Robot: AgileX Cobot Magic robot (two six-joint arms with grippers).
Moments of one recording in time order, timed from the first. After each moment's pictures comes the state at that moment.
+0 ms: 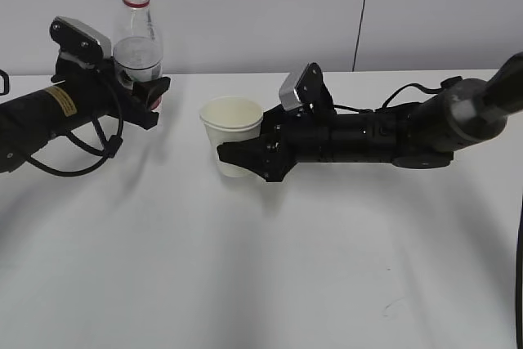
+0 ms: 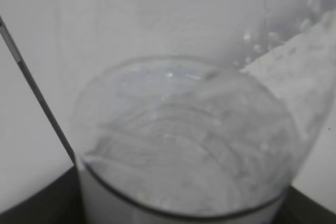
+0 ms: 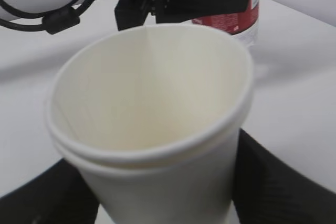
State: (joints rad) left arm -0.10 2.12 -1.07 0.60 -0.91 -0.08; right arm 0.24 2.28 -1.29 -1.19 -0.98 0.70
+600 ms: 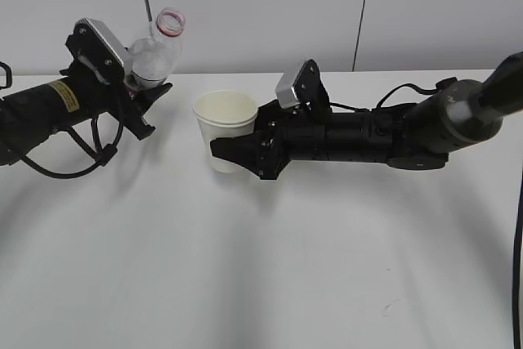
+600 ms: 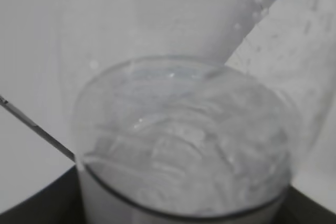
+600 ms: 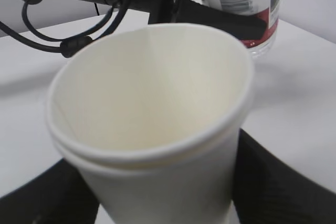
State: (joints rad) left arm -0.10 2.12 -1.11 0.66 -0.87 0.27; right arm 0.26 2.28 -1.29 -1.15 -1.02 0.67
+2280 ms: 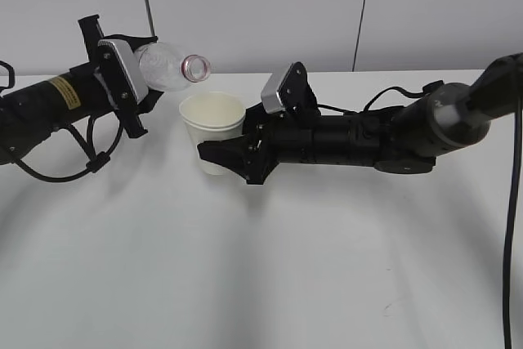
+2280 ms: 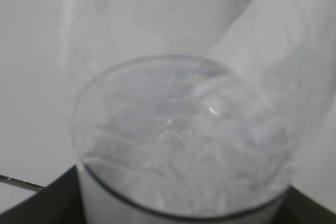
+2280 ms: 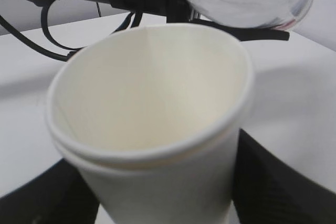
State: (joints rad) left arm -0.10 2.13 -1.12 0.70 -0.97 0.75; right arm 0.30 2.28 -1.29 -1.10 -1.00 0.62
